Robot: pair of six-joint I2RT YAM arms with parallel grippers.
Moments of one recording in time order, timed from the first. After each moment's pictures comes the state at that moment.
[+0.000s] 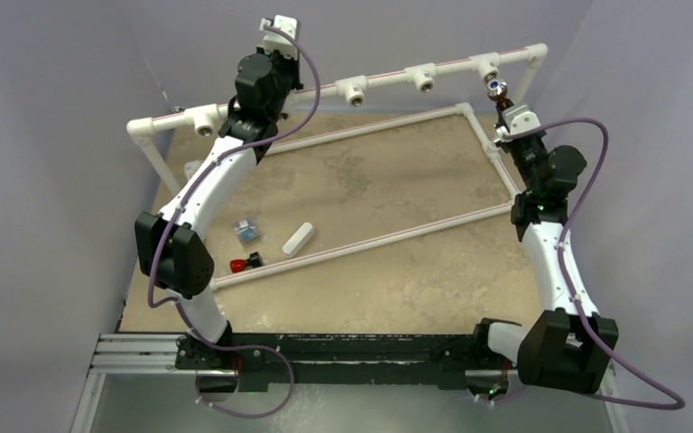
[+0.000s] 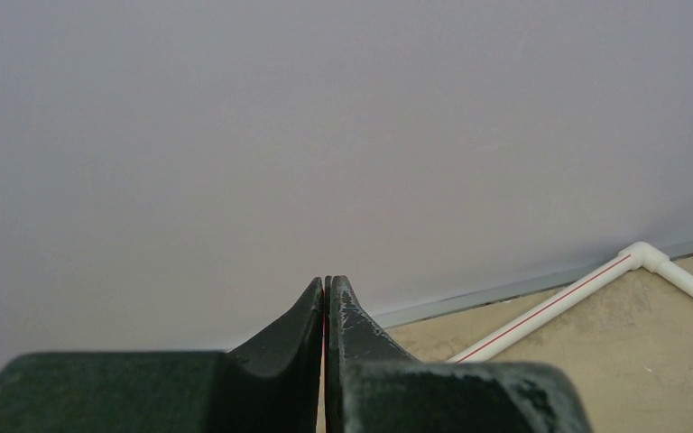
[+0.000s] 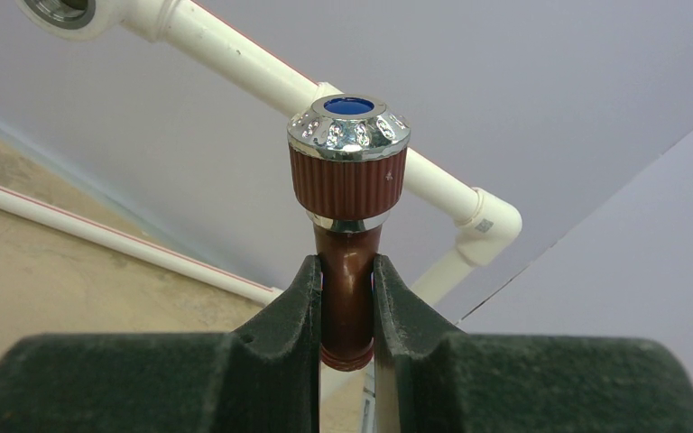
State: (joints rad) left arm -0.38 1.76 1.72 0.15 -0.17 0.09; right arm -0.16 1.16 0.91 0.55 -0.48 -0.48
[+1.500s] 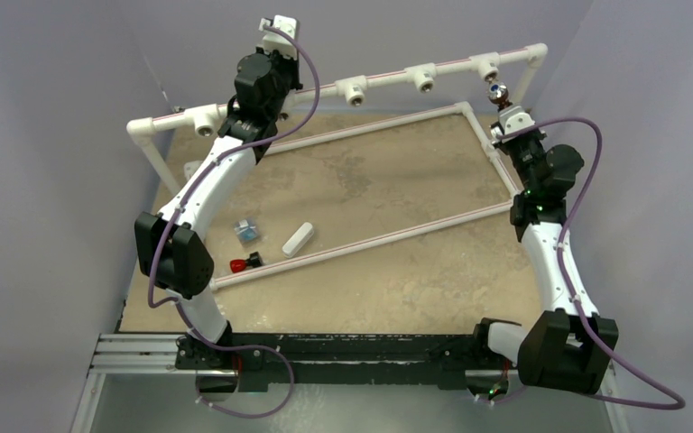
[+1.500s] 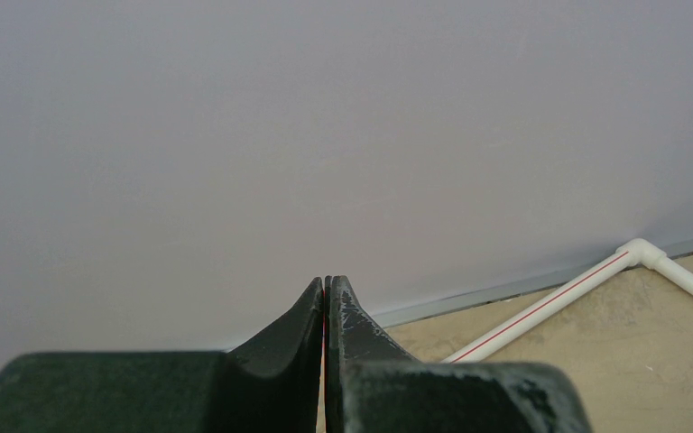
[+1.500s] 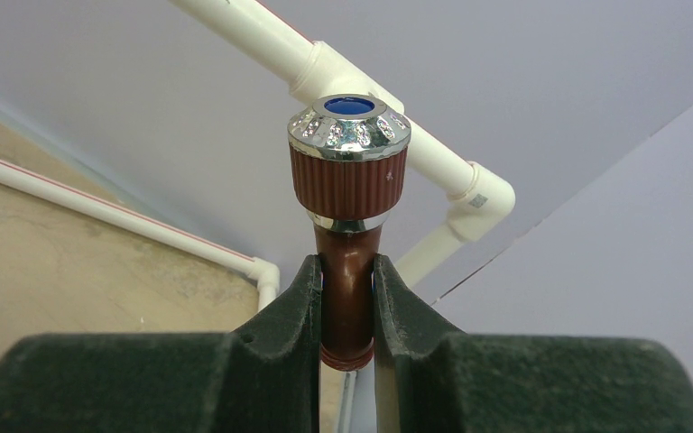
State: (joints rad) left arm -0.37 1.76 1.72 0.15 -0.16 0.09; right arm -0.16 1.16 0.91 0.49 -0.44 -0.57
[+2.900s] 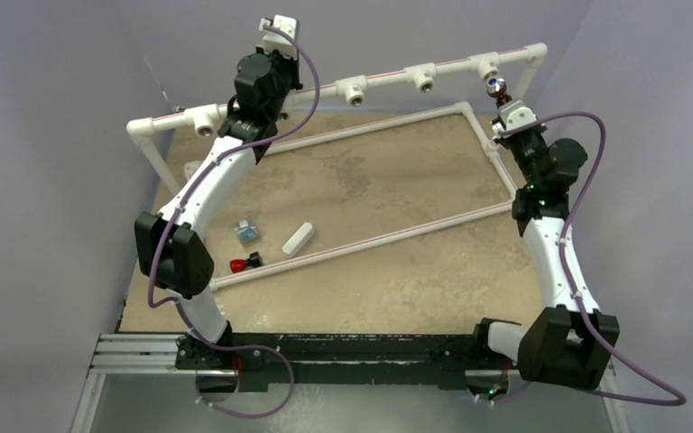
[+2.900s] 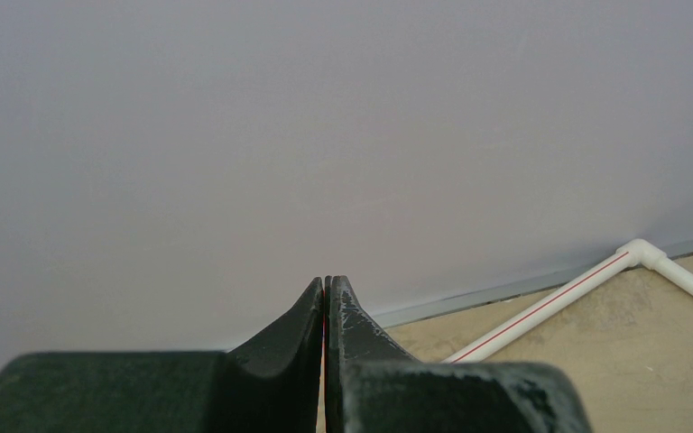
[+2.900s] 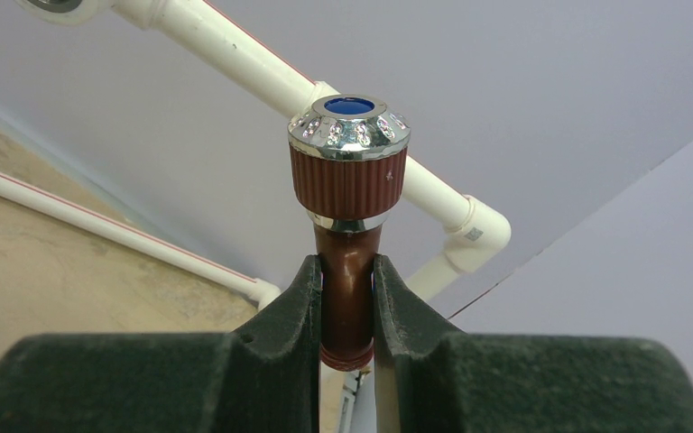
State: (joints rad) left arm -0.37 1.76 1.72 0.15 -0.16 0.09; right arm -0.16 1.19 0.96 0.49 -0.49 -0.56
